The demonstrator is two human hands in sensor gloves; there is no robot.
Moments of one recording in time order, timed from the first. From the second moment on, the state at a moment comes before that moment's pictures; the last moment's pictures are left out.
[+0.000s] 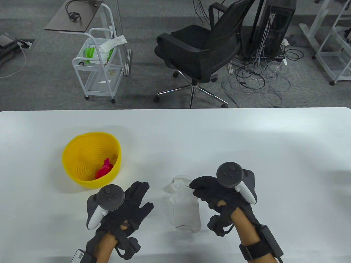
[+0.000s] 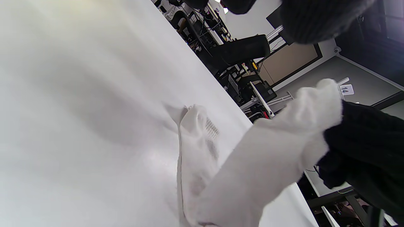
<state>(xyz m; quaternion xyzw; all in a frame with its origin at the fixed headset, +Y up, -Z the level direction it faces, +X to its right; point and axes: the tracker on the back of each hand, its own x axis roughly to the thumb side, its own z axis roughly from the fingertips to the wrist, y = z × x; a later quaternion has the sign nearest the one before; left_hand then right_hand) -0.195 -0.706 -0.248 -0.17 -0.08 0.41 0.89 0.123 -0.675 -0.304 0.07 0.16 0.92 0.35</state>
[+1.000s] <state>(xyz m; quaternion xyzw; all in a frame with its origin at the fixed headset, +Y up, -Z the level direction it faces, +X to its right) -0.161 -0.725 -0.247 -0.23 -0.12 0.35 0.90 0.109 -0.722 -0.335 -0.02 0.08 0.97 0.22</state>
